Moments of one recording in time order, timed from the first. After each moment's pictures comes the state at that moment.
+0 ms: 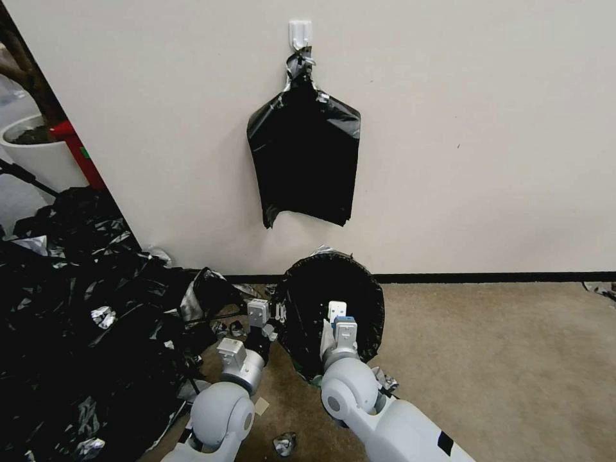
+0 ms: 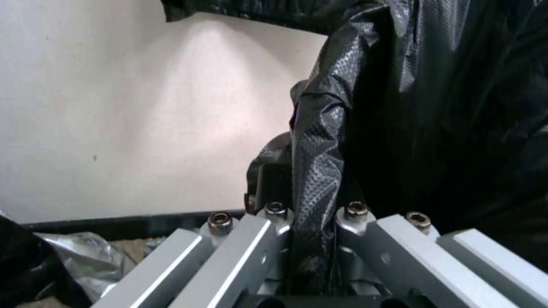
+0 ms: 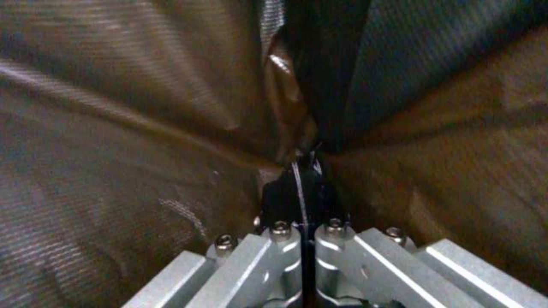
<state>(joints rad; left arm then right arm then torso) 1.40 -1.37 -0.27 -1.90 -0.28 0.05 0.01 -1.01 1.31 -0.24 1.71 0.65 -0.34 0.80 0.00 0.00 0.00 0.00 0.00</state>
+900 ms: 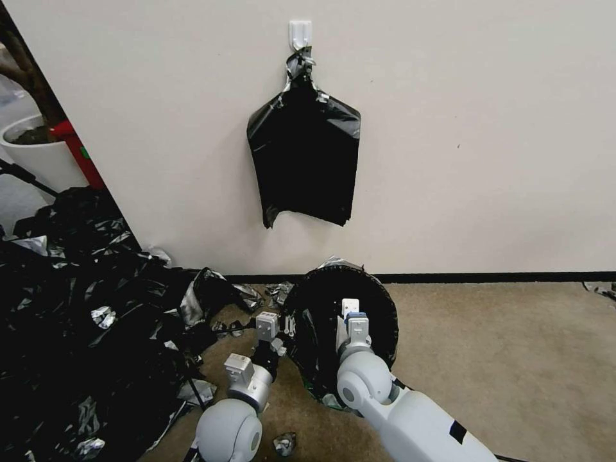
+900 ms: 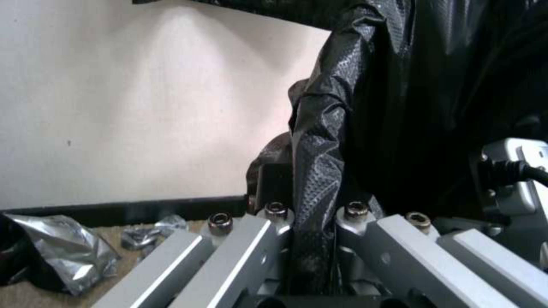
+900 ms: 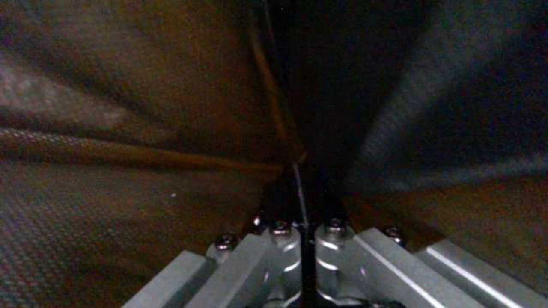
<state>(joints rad) 1.47 -1.40 -0.25 -1.92 -0.24 0.02 0.03 -1.00 1.24 -0.23 1.68 0.60 -0.32 0.75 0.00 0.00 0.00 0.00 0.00</state>
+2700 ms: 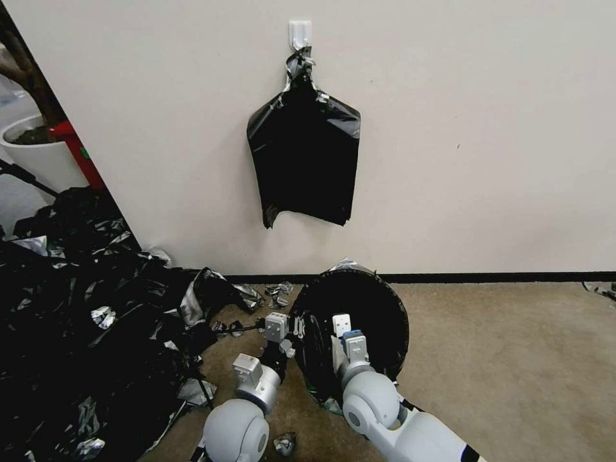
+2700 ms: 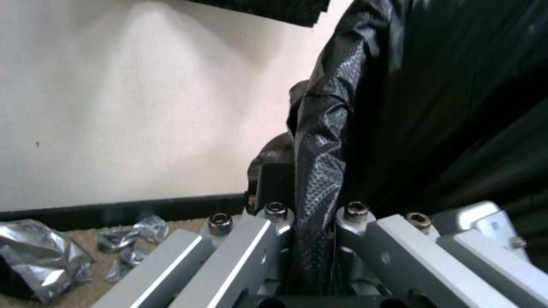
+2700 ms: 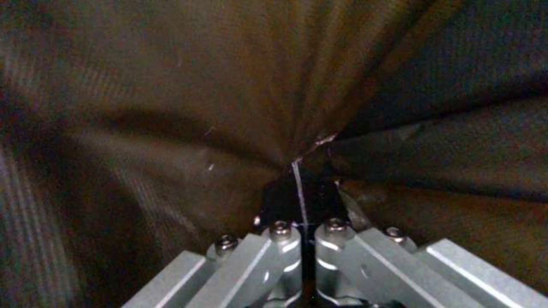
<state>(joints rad) 1.46 -1.40 -0.21 -1.92 -0.24 0.03 0.03 -1.06 1.23 -0.23 1.71 0.58 -0.42 0.59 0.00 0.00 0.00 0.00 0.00</state>
